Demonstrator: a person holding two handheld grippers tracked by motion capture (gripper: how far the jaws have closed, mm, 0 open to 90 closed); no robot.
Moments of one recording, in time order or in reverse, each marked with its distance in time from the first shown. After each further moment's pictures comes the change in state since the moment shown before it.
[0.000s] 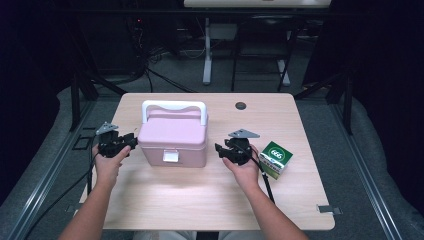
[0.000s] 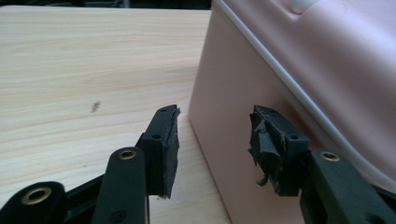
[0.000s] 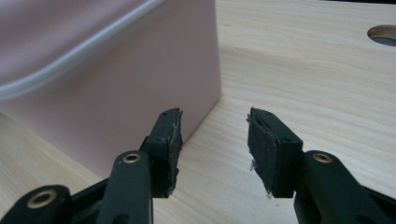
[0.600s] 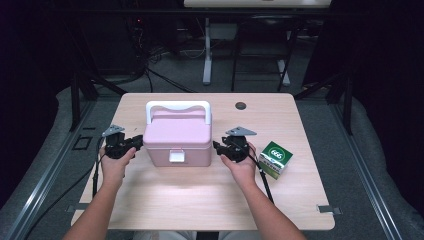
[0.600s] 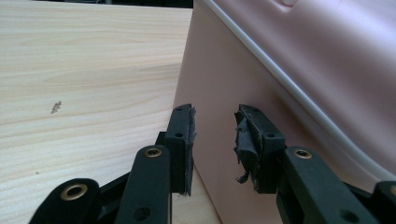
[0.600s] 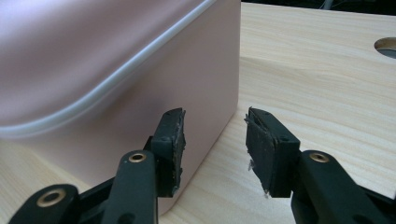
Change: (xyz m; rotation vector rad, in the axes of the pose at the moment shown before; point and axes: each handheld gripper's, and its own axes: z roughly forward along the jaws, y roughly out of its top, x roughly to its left) left arm -0.013 -0.006 0.009 -0.014 -0.036 0.001; right arm 0.002 0.006 0.009 -0.012 0.004 -0.021
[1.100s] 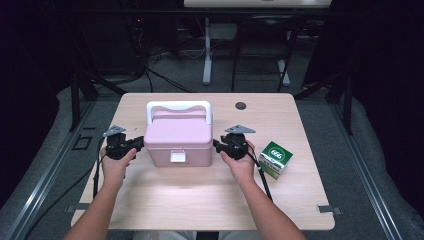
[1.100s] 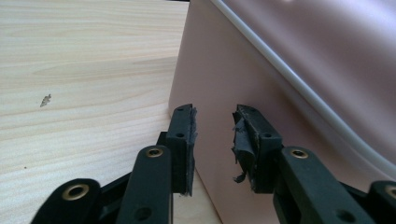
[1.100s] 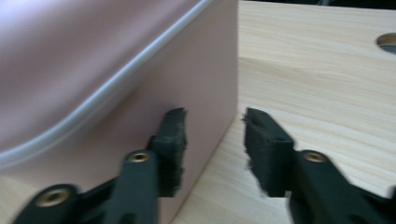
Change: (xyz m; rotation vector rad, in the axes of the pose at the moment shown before) left arm -0.002 -0.002 0.001 0.019 -0.007 -0.002; right arm -0.002 0.003 0.008 0.006 0.001 0.030
